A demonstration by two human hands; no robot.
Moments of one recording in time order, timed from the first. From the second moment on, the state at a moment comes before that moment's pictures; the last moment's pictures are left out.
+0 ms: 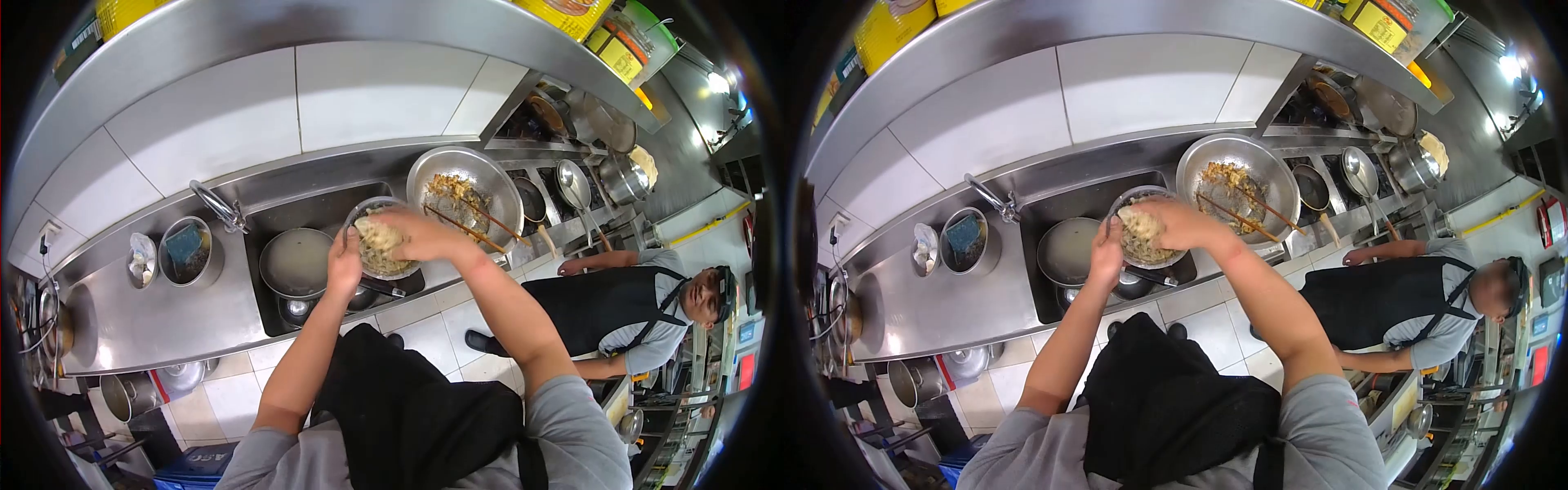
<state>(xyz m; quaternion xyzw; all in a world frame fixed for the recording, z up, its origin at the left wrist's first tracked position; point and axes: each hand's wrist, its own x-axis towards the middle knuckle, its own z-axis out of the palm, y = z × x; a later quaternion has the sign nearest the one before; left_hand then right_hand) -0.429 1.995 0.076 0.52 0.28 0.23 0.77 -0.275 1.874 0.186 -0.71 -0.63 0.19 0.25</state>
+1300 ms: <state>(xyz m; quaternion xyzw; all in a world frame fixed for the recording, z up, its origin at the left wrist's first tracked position) -0.410 1.991 0.079 0.62 0.27 0.26 0.69 -0.272 1.884 0.147 -0.80 -0.48 0.28 0.25</state>
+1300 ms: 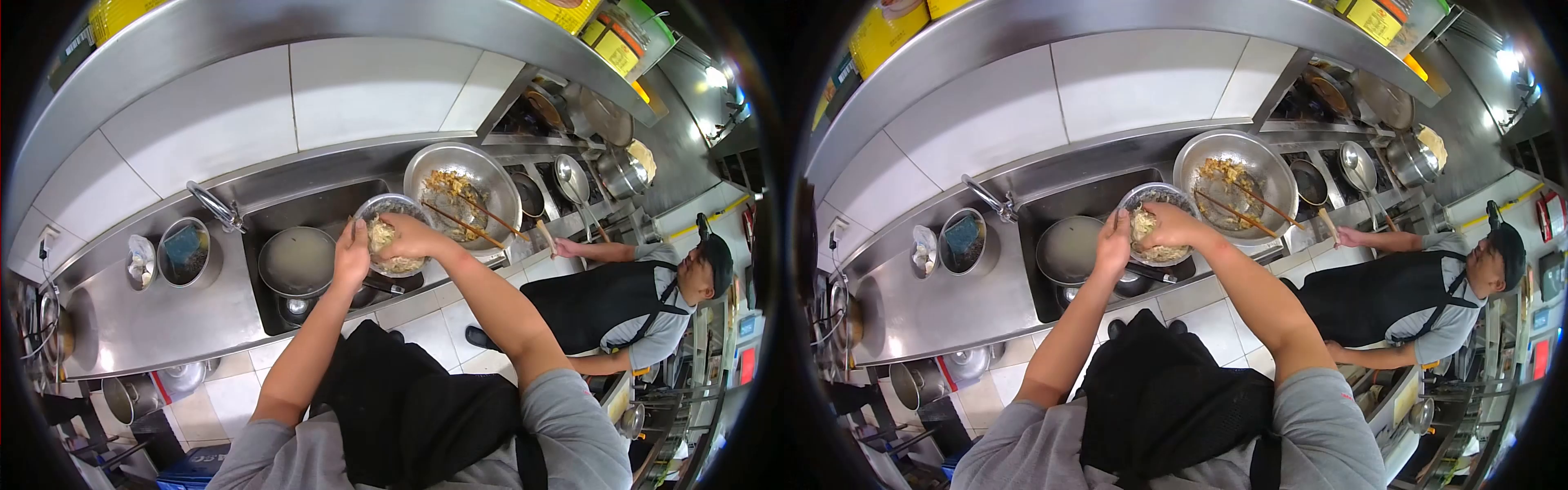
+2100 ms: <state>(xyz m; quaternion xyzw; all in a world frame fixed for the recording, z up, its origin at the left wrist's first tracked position) -0.428 1.992 0.077 0.54 0.28 0.30 0.73 -0.293 1.873 0.165 -0.77 -0.52 0.24 0.29</state>
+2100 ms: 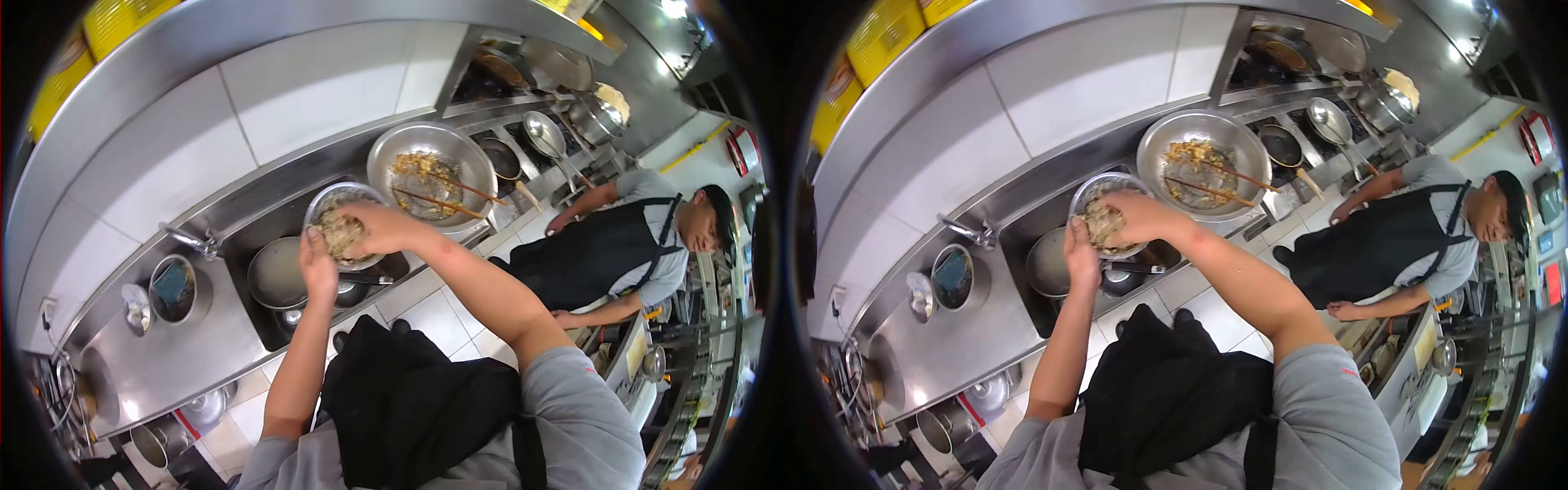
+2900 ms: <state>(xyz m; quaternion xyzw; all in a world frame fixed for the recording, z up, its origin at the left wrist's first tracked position) -0.446 1.967 0.095 0.52 0.27 0.21 0.78 -0.306 1.865 0.166 -0.80 -0.50 0.25 0.23</state>
